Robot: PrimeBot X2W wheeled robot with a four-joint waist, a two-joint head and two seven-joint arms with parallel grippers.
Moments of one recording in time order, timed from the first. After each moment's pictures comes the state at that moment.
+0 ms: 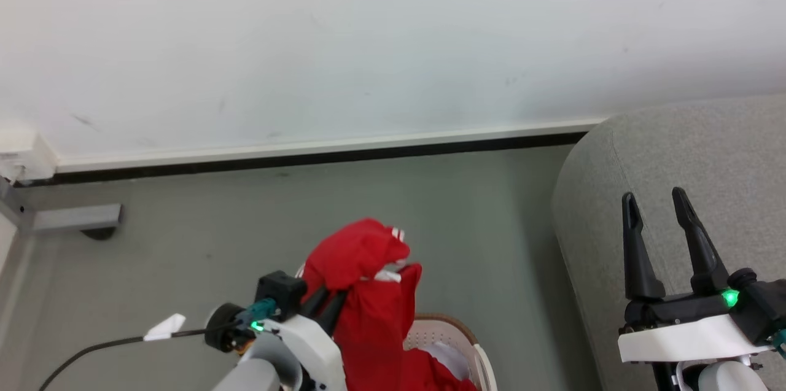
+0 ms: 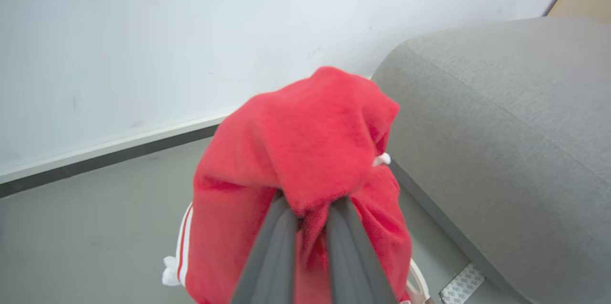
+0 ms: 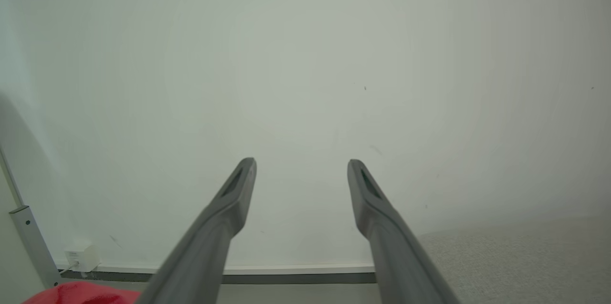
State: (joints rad) left arm -0.48 0.15 -0.64 0.76 -0.42 -0.07 -0.26; right arm -0.20 -0.05 0.07 0.11 0.29 0.13 -0.26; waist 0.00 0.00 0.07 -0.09
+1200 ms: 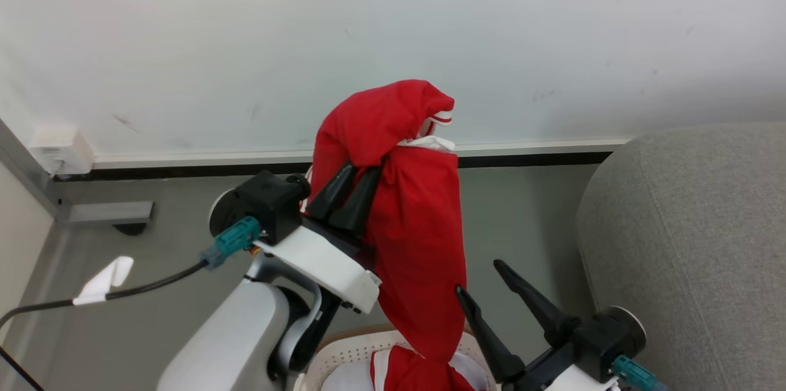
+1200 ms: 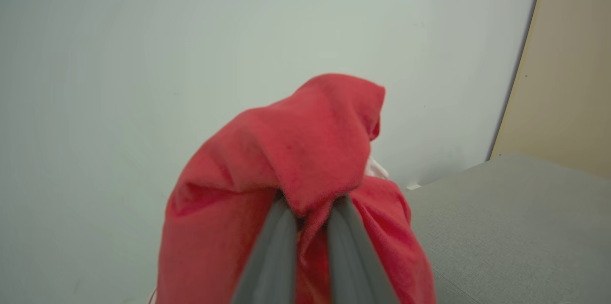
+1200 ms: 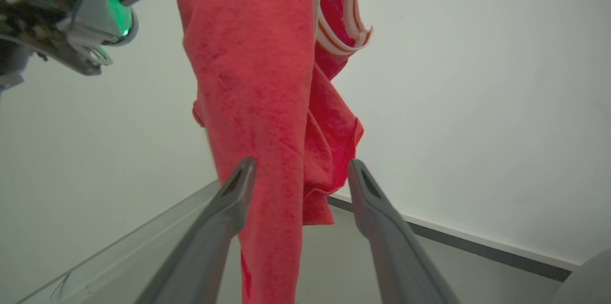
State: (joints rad) left arm -0.53 0.24 -0.56 0.06 -0.48 0.04 -0.11; right arm -0.24 -0.12 0.56 0.22 0.39 0.13 -0.26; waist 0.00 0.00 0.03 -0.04
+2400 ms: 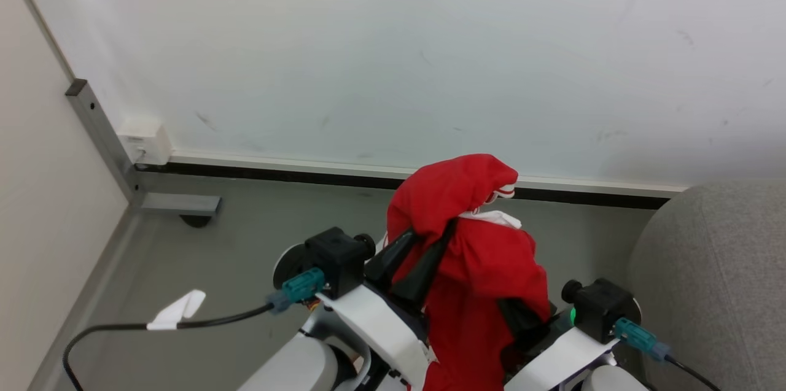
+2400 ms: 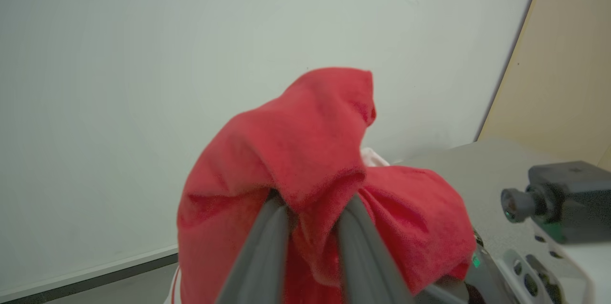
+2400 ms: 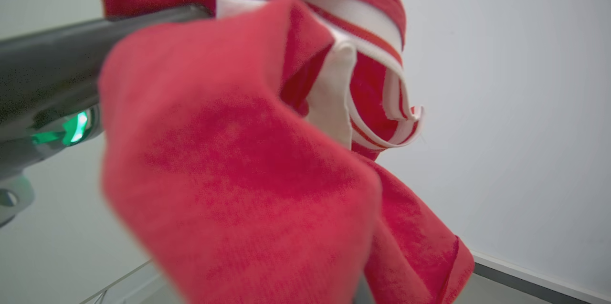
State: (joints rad) left arm -0.45 0.19 -0.70 0.04 -0.51 0.03 -0.06; right arm -0.36 -0.09 0.60 0.36 0.50 0.13 -0.26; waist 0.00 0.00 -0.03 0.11
